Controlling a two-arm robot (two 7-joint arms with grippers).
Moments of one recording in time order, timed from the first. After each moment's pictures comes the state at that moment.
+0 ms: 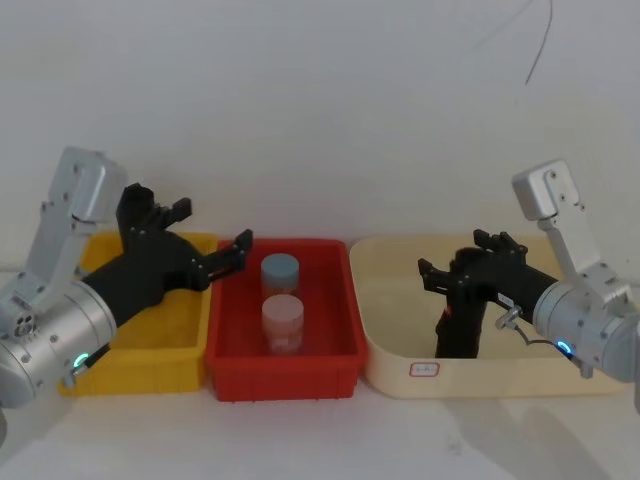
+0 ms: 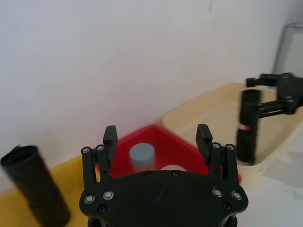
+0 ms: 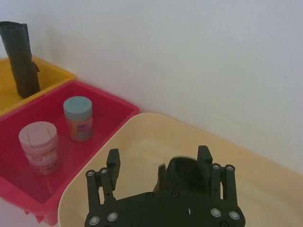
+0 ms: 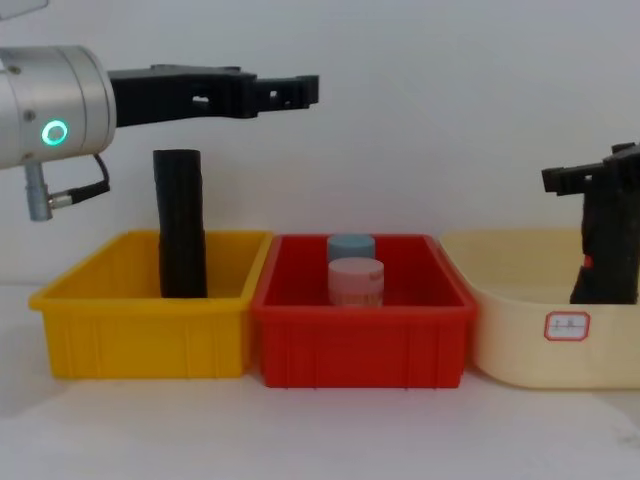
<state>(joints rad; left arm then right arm) -0.47 0.43 0.44 -1.63 -0.50 0.16 -0.29 0.47 0.51 -0.36 -1.53 0.35 0.39 0.23</state>
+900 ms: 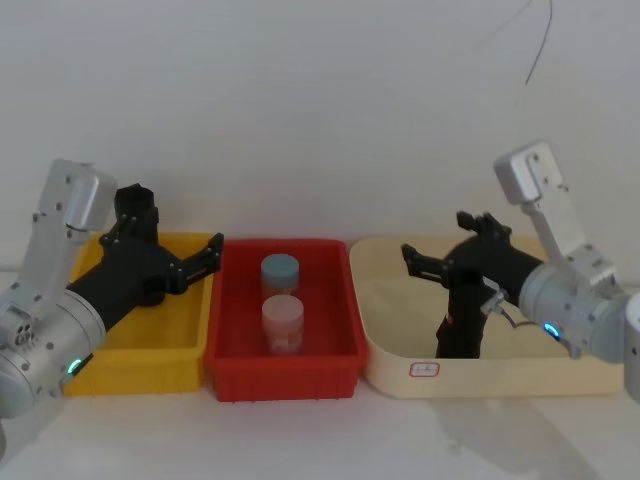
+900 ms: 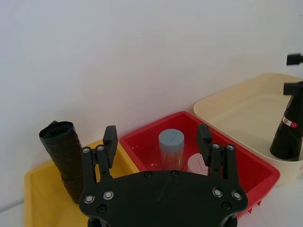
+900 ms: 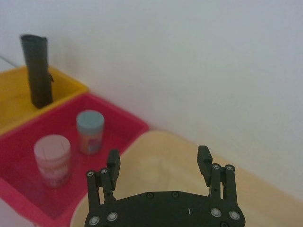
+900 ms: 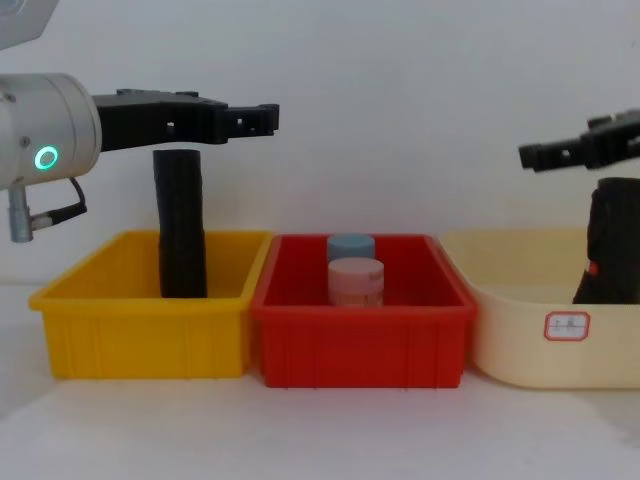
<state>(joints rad) -0.44 0.42 0.43 -1.63 -0.44 0.19 -0.16 0.51 0.50 -0.39 -1.54 0.32 0.39 0.26</state>
